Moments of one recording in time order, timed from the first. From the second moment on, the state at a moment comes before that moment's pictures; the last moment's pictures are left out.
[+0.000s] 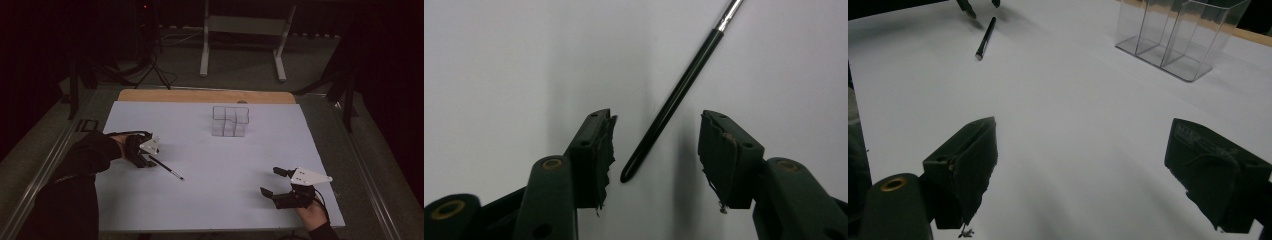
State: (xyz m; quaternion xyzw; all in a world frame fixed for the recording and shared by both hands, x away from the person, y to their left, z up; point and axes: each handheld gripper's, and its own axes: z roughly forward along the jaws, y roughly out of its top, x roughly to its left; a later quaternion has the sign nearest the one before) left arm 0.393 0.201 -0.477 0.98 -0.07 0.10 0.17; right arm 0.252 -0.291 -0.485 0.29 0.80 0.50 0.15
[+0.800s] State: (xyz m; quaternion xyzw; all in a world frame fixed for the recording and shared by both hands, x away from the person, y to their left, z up) left arm 0.406 0.183 -0.489 0.98 -0.12 0.07 0.11; right arm 0.252 -0.293 -0.485 0.29 0.80 0.49 0.15
